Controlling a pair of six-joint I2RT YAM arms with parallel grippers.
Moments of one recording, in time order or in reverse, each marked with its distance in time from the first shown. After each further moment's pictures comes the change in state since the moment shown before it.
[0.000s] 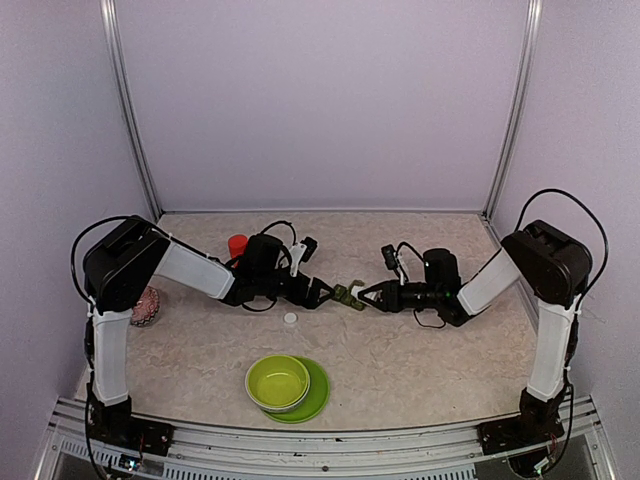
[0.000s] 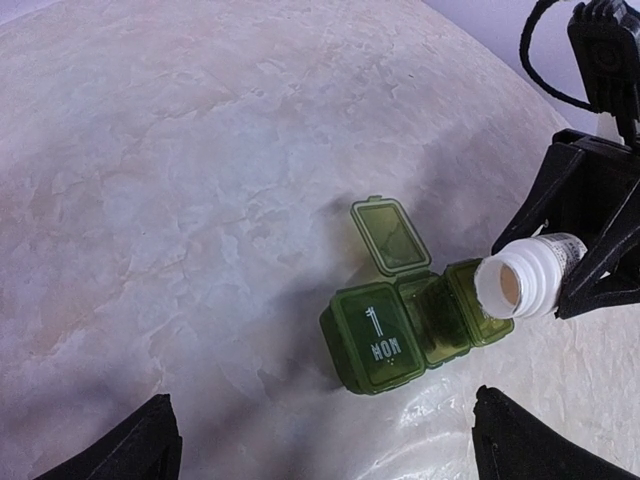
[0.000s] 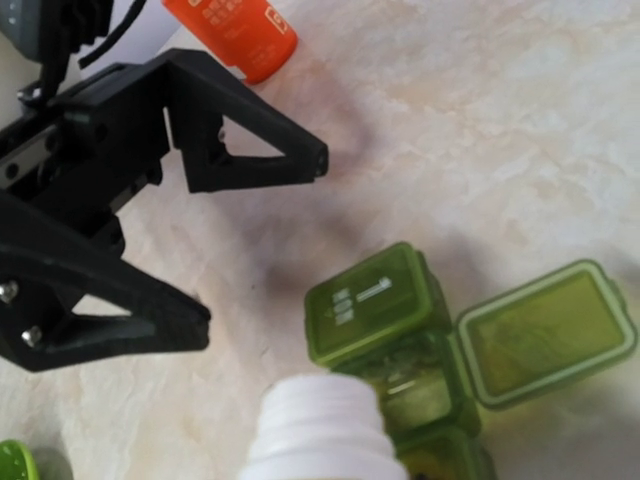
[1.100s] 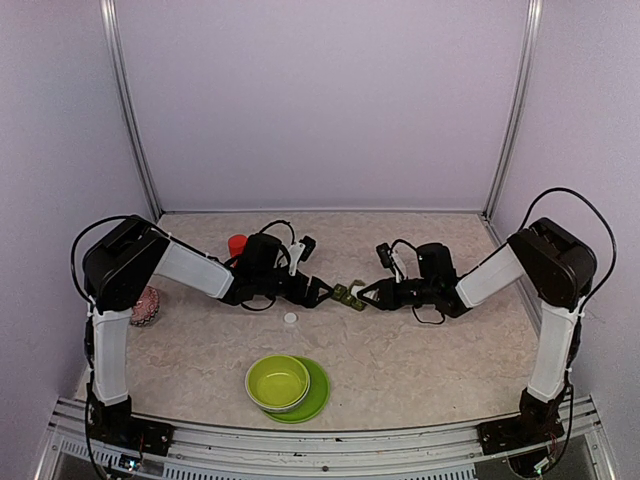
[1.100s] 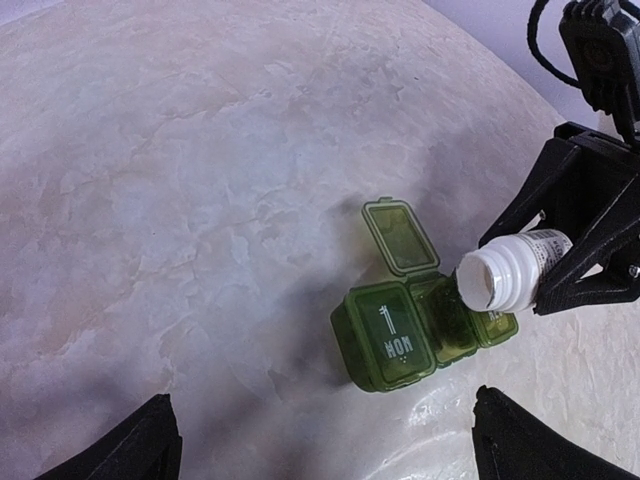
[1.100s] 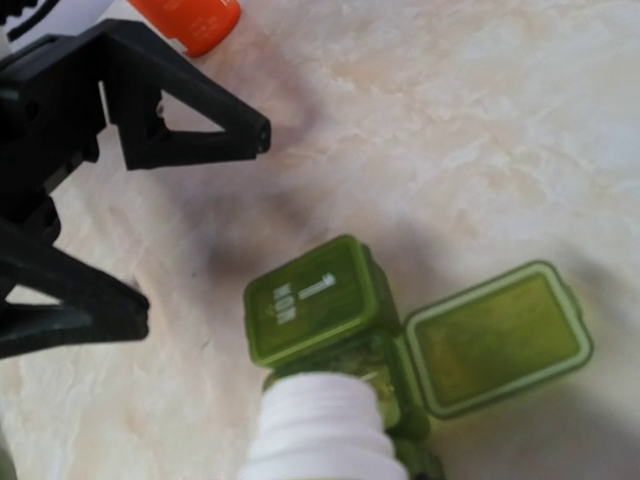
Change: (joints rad) left arm 0.006 0.000 0.000 0.000 0.002 0.000; right arm 0.024 -0.032 0.066 -0.211 0.082 -0.098
